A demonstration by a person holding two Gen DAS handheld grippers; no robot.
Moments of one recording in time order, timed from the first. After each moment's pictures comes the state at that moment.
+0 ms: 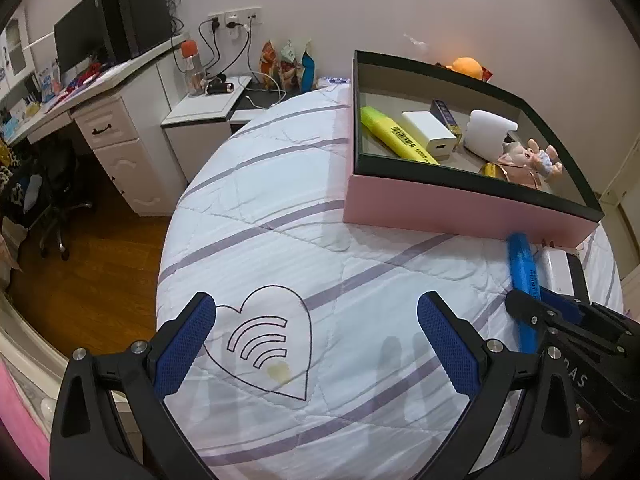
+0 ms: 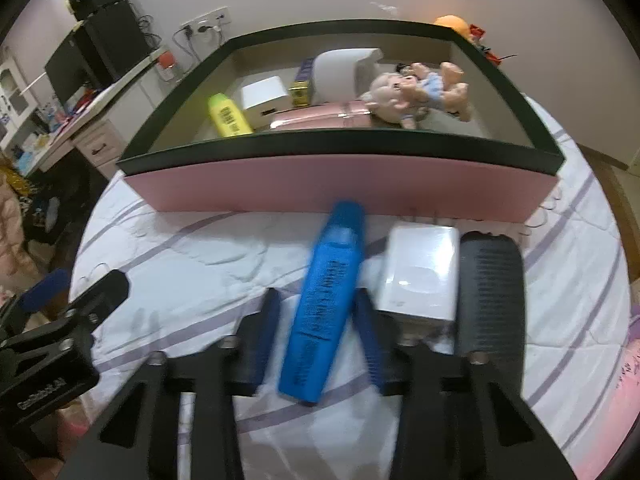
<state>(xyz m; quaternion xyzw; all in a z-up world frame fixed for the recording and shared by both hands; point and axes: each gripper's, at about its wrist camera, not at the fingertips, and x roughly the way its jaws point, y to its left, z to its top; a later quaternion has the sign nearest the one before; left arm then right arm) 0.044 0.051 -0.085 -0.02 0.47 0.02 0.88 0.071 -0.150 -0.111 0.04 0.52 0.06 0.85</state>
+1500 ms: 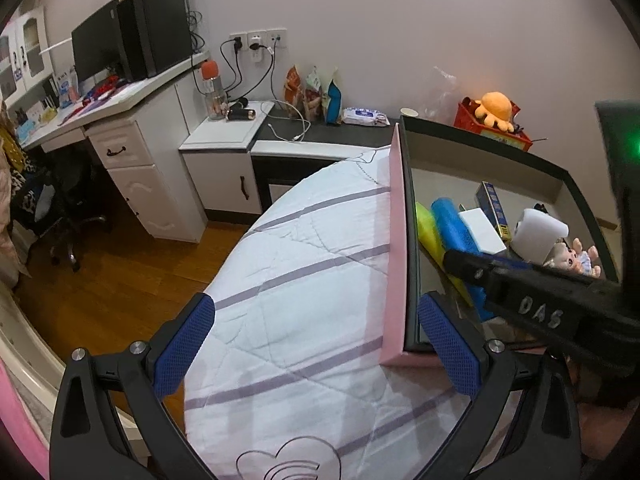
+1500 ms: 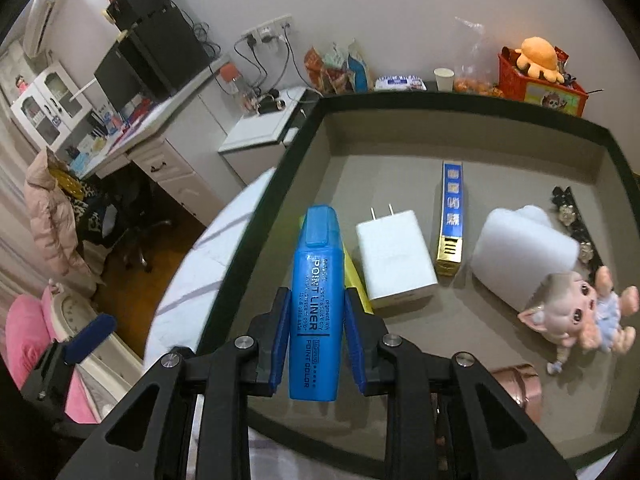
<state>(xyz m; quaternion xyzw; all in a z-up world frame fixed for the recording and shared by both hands) 0.127 0.079 -0.060 -0.04 0.44 0.06 0.90 0.209 -0.091 -0.088 0.08 0.51 0.20 0.84</state>
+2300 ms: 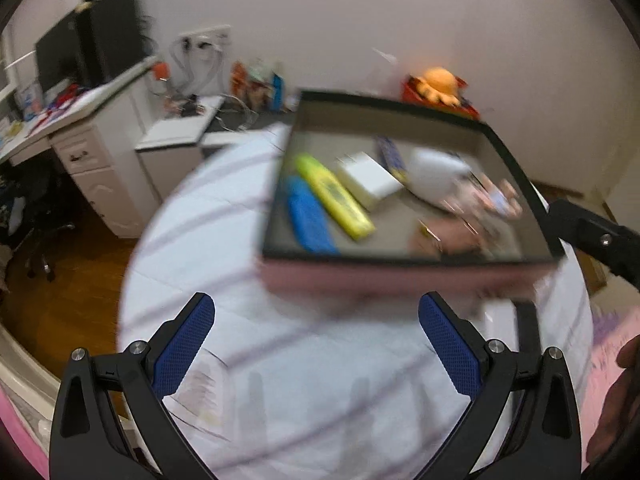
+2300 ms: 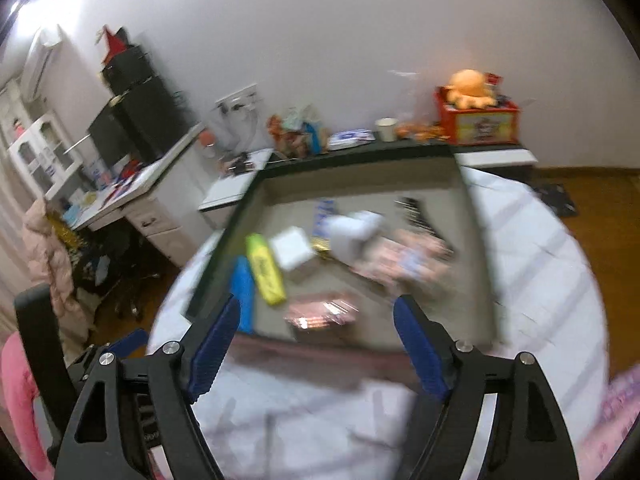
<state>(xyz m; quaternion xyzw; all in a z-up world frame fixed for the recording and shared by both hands) 0.071 -0.009 -0.052 -0.02 0.46 -0.03 0.89 0.094 -0.215 -0.017 0.12 0.42 0.12 0.89</state>
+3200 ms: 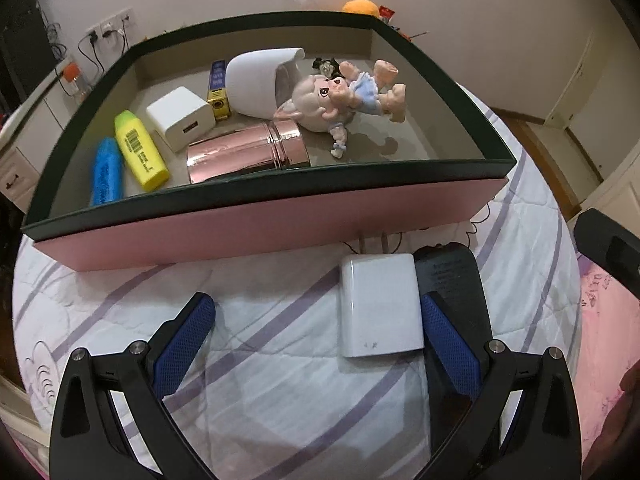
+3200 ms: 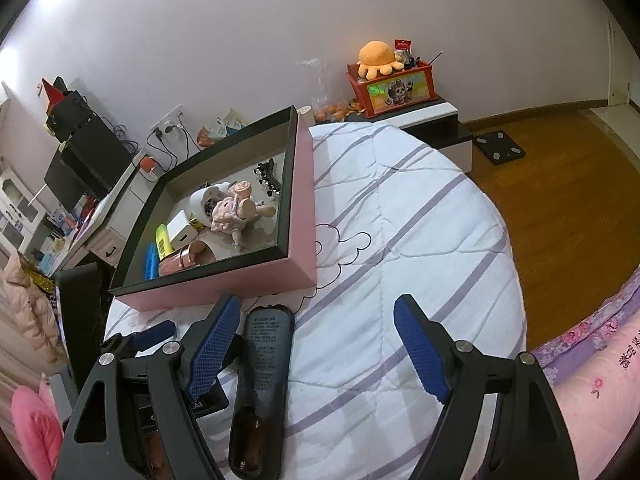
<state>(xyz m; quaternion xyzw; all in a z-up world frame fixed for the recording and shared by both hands) 0.092 -0.126 -0.102 0.03 0.53 -0.12 0.84 0.053 -0.330 -0.064 0.19 0.44 0.05 0.88</state>
